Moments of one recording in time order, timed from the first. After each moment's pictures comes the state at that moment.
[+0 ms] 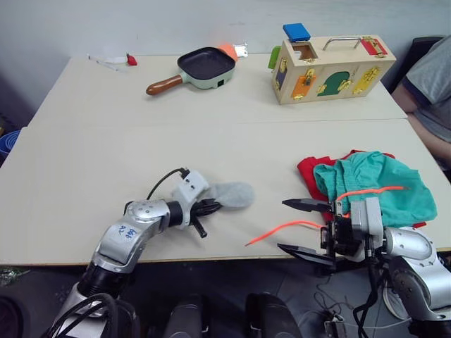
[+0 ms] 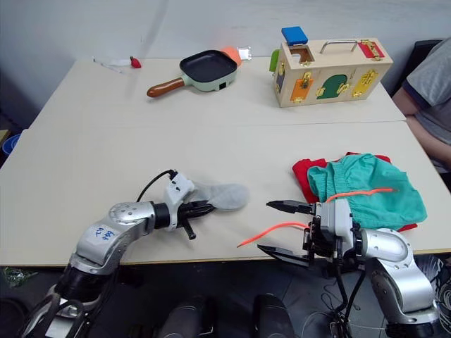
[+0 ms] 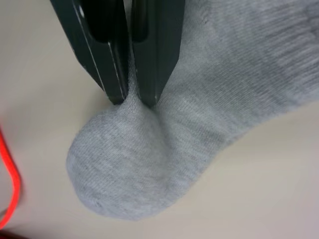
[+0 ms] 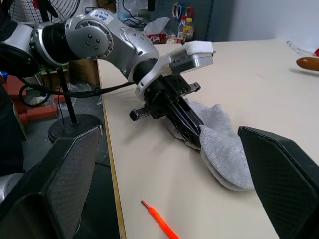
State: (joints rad) left arm -0.38 0.50 -0.21 -0.28 -0.30 0.79 -0.61; right arm 0.03 -0.65 -0.13 -0.40 0.63 0.14 1.17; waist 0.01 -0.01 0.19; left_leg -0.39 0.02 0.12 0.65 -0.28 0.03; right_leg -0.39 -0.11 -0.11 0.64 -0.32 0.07
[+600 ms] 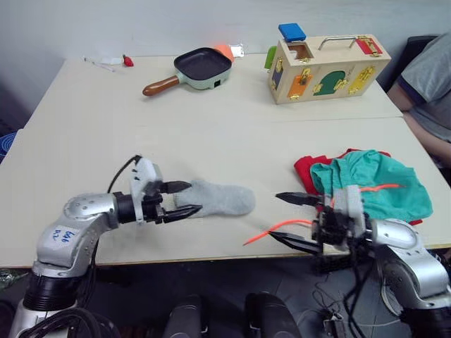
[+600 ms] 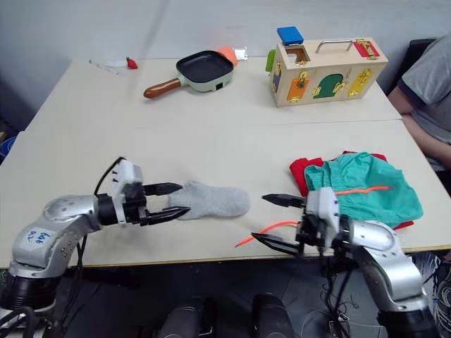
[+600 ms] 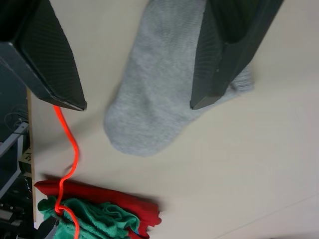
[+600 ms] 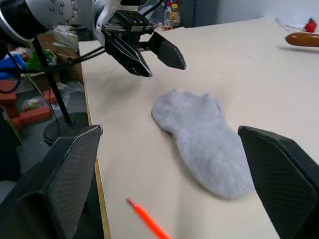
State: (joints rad) left arm -0.28 0.67 0.10 -0.25 -0.50 0.58 -0.93; right arm -0.16 -0.59 0.03 -0.36 0.55 0.29 1.02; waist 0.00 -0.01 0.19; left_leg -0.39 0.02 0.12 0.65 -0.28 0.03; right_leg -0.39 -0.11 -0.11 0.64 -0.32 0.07
